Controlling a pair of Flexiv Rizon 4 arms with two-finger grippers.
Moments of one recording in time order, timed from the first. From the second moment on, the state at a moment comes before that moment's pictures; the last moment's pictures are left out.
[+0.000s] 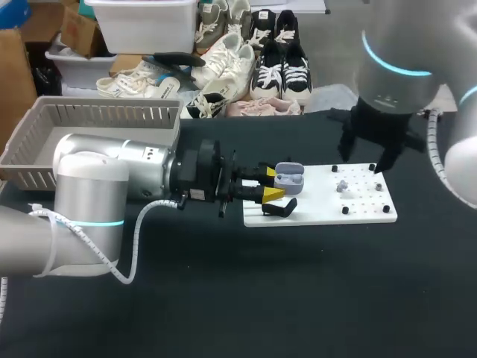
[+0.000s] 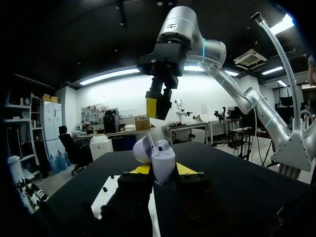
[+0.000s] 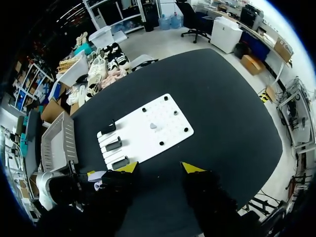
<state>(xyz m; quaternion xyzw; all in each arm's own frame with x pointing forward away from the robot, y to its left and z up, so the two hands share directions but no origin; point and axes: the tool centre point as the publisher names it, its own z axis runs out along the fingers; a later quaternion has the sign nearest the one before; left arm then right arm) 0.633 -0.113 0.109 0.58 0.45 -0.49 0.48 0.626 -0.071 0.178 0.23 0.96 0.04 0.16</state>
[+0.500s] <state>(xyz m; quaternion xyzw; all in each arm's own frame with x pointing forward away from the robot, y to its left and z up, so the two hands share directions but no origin) 0.633 -0.113 0.109 0.58 0.45 -0.49 0.48 0.665 -0.084 0.128 0.20 0.96 0.12 0.16</state>
